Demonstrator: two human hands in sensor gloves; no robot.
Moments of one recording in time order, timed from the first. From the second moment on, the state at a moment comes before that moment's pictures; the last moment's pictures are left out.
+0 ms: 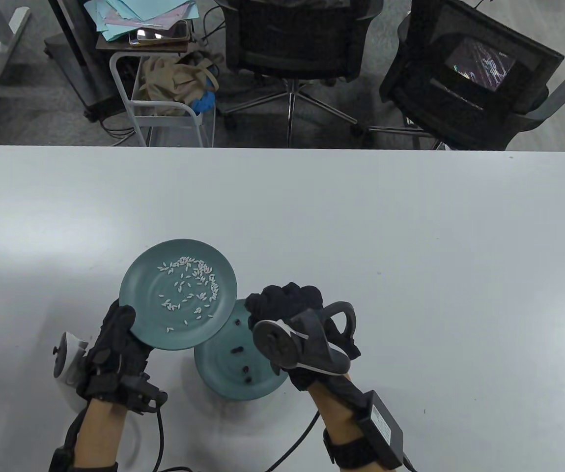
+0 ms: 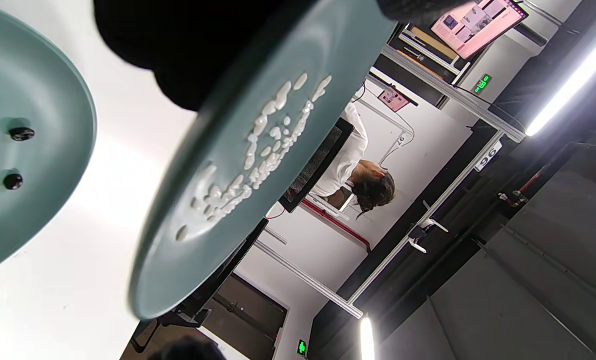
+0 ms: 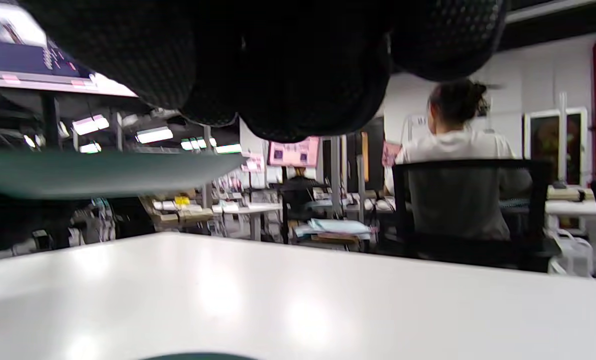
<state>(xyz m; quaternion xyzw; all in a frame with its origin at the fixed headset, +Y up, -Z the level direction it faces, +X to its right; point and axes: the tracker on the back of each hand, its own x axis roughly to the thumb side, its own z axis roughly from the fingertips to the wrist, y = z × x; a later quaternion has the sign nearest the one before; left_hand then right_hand) -0.295 -0.743 -0.172 -0.07 0.07 0.87 0.49 0.014 -0.614 -0.183 0.25 -0.14 0.95 0.08</state>
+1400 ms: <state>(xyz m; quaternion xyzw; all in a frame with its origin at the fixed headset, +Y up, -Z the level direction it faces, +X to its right) -0.262 -0.755 -0.308 -0.27 0.20 0.66 0.68 0.072 -0.651 -0.162 0.23 -0.08 0.97 0.08</state>
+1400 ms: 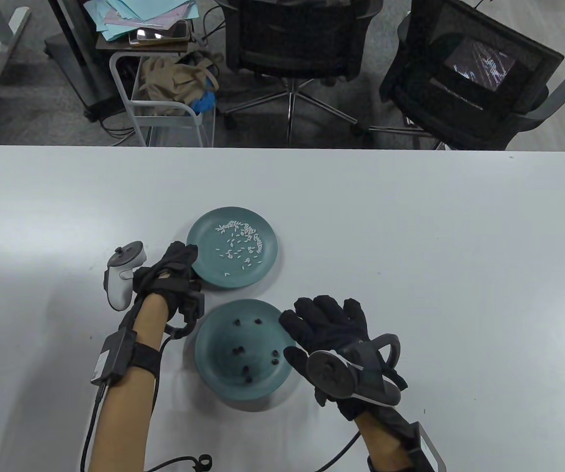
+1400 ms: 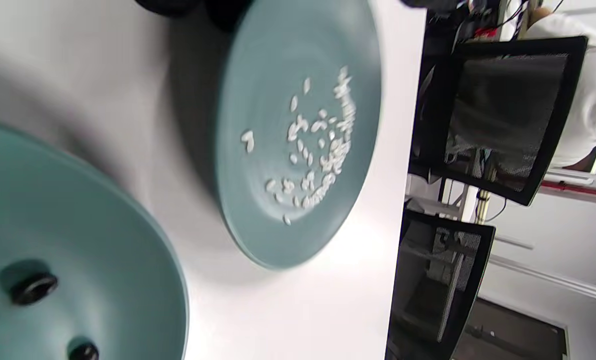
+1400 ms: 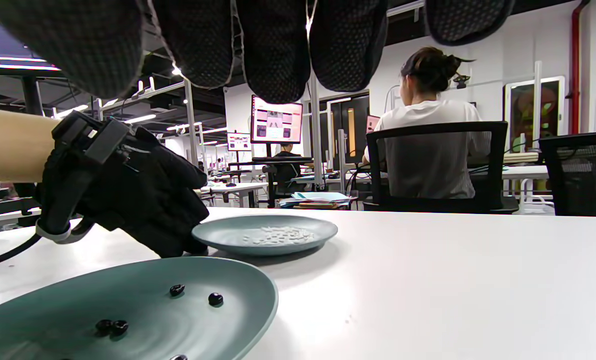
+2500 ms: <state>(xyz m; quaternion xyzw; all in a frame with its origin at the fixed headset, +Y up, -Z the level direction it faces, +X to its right) -0.293 -0.715 -0.162 0.00 0.11 0.17 0.98 0.112 -0.692 -0.187 0.04 -0.03 1.00 -0.07</state>
